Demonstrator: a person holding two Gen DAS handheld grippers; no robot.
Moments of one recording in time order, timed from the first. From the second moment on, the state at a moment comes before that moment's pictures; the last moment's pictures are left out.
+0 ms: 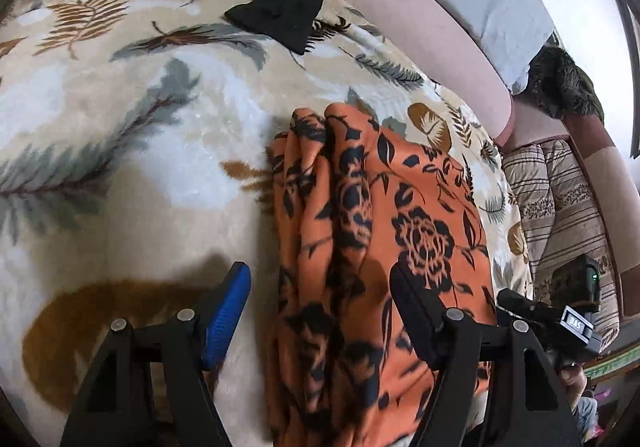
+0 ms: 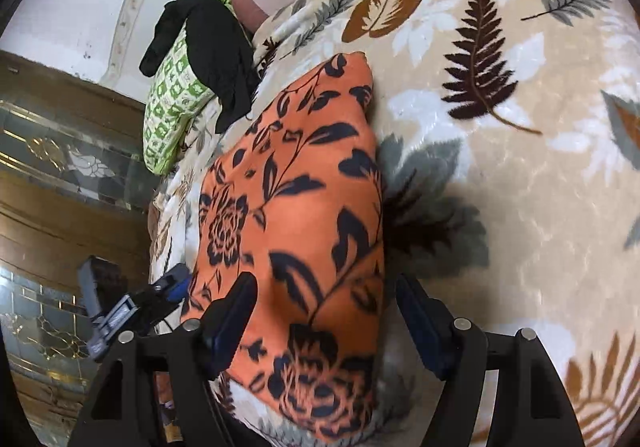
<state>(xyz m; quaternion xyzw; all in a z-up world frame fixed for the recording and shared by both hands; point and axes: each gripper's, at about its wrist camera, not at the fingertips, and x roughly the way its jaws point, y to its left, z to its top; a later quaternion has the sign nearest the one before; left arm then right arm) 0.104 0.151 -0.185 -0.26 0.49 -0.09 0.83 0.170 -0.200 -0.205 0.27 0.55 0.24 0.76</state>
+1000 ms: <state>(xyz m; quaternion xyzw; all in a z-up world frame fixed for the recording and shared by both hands) 0.124 0.127 -0.176 -0.20 0.48 -0.07 0.85 0.167 -0.216 -0.206 0.27 0.54 0.25 0.76</state>
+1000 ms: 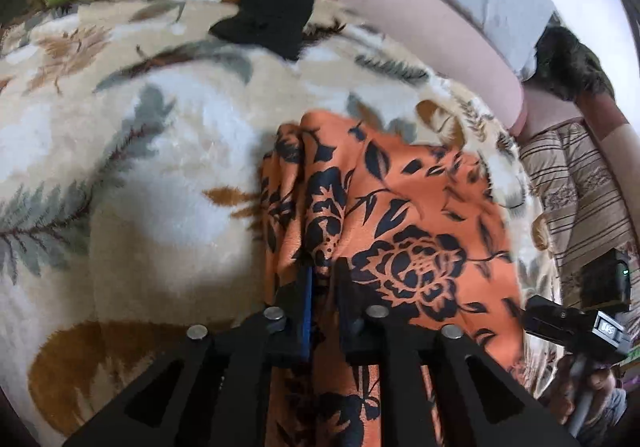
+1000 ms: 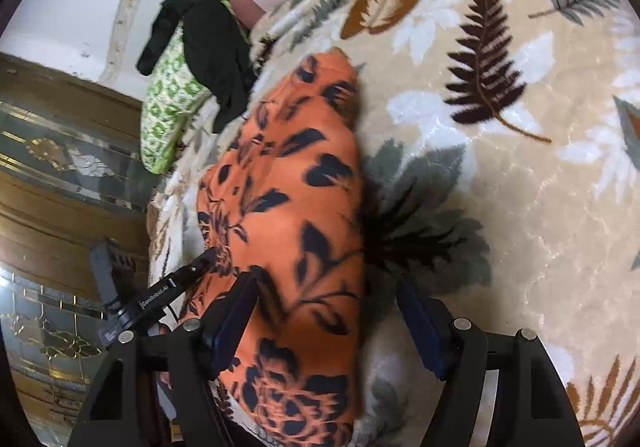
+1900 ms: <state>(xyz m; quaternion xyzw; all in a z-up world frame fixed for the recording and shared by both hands) 0.071 0.105 -0.149 -0.12 0.47 -0.03 0.87 0.141 -0.242 -0.186 0.34 0.50 0.26 0.75</state>
